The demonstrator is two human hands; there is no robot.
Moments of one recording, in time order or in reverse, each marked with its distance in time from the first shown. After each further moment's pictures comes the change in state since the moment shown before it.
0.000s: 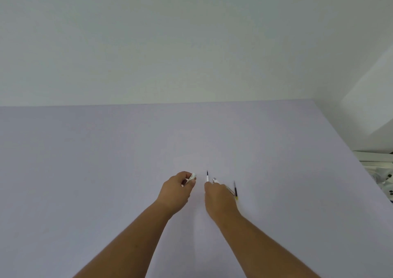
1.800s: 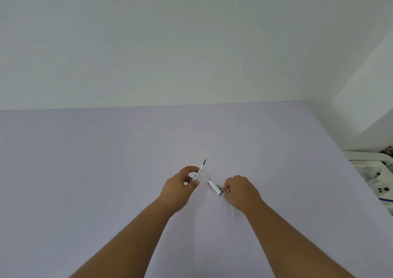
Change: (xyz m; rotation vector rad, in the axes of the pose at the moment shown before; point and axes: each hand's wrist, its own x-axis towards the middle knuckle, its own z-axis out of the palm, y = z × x) left_hand -0.002 0.017 0.009 -0.050 -0.085 0.079; right_hand 0.008 0.077 -0.029 0.119 -0.139 0.154
